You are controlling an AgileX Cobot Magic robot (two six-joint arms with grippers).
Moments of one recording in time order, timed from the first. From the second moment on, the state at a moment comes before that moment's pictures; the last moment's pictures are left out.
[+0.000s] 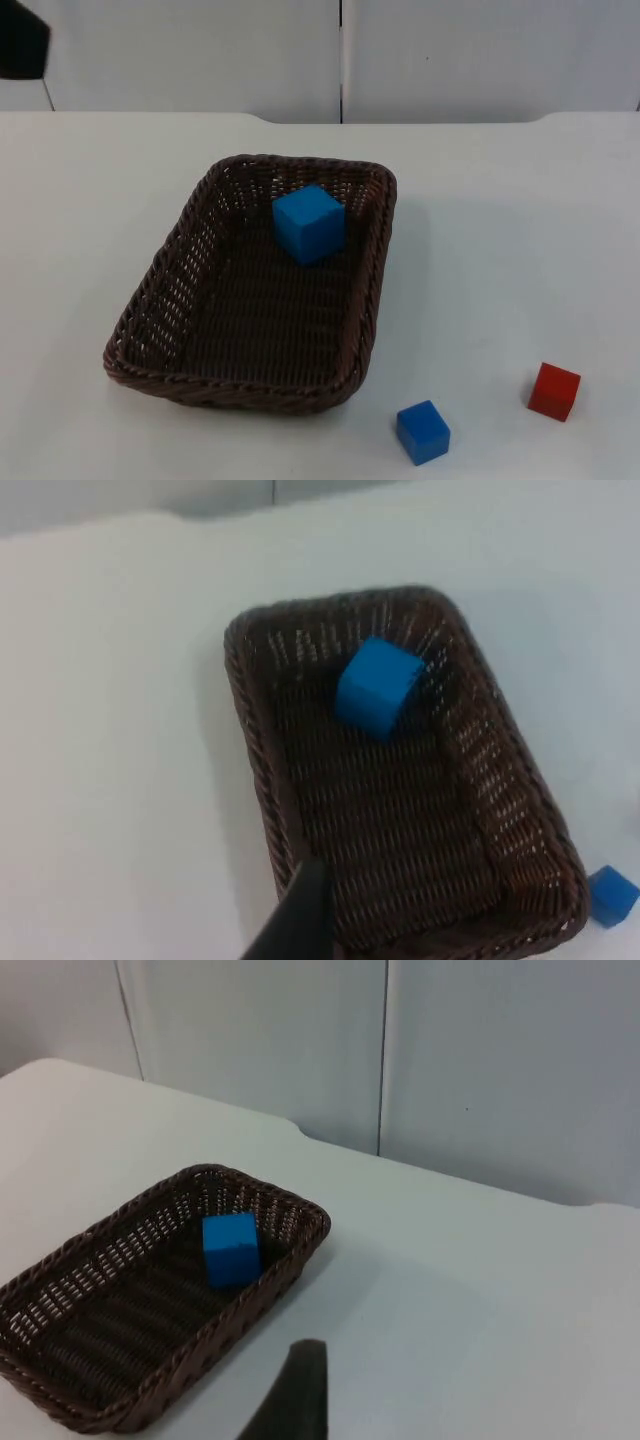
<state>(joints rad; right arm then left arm) 0.62 0.38 -0.58 -0.28 0.62 0.25 -0.31 0.78 -0.75 -0.27 0.70 0.16</state>
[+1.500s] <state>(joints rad) 0.62 0.00 -0.52 0.08 1.08 -0.12 -0.31 0.00 -0.60 -0.11 1.09 0.11</state>
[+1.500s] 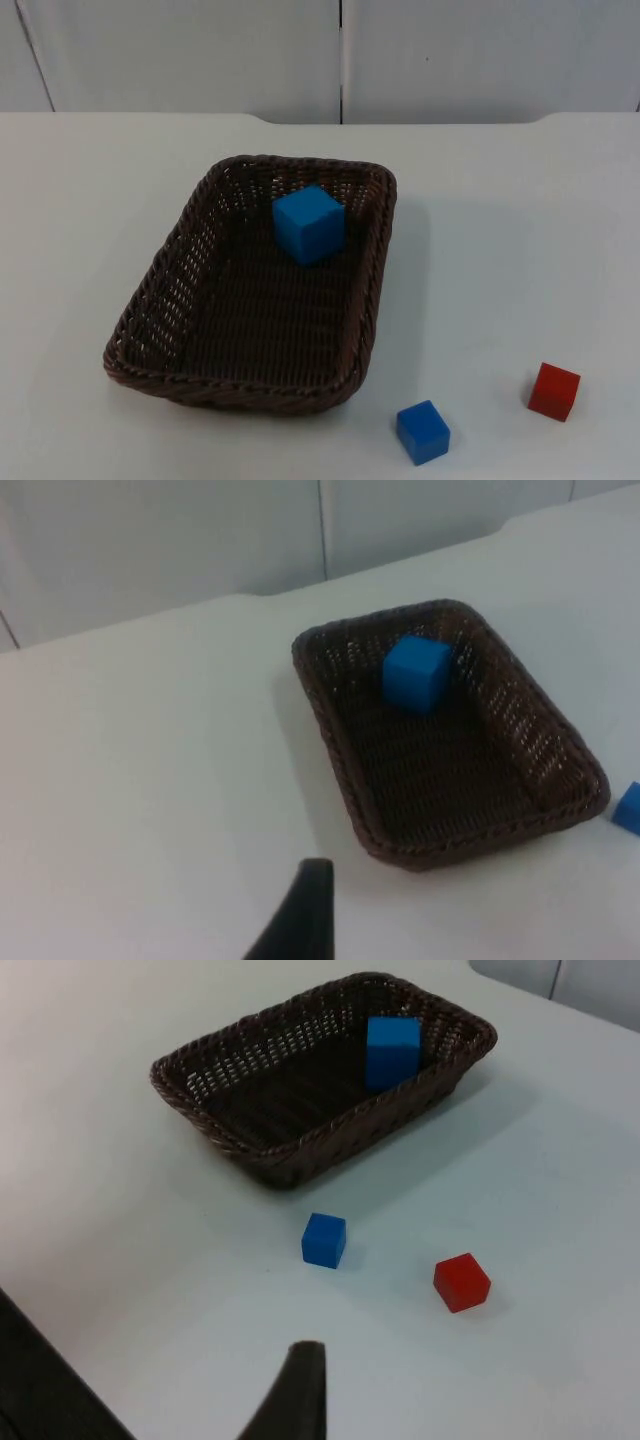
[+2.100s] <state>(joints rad) 0.62 0.00 -0.52 0.08 1.08 -0.12 -0.31 0.00 -0.50 -0.09 1.09 0.10</state>
